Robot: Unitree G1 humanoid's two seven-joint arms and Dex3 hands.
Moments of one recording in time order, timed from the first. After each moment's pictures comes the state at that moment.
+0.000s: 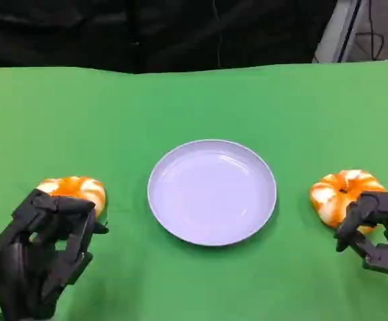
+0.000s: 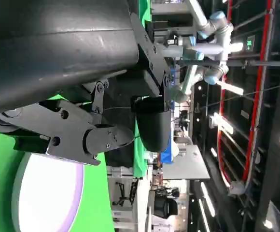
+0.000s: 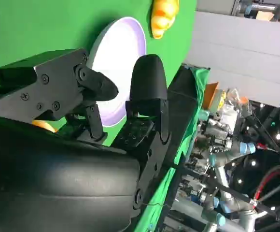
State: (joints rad) left arm 0.06 -0.12 0.16 0.30 -0.30 -0.75 -0.22; right arm -0.27 -0.16 -0.15 0.88 0.29 -0.98 0.74
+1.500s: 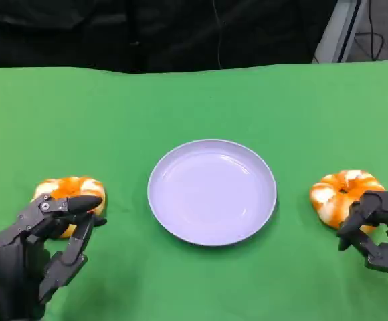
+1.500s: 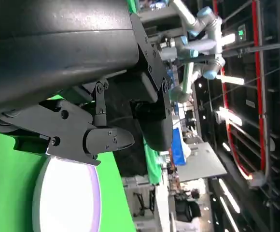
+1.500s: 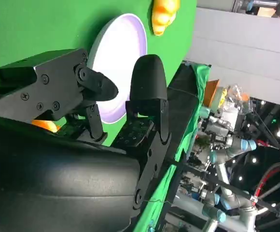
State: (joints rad) left arm 0.05 -0.08 0.20 0.36 -0.12 -0.84 -0.13; right arm -0.27 -0.16 -0.16 0.89 0.28 -0.98 0.74
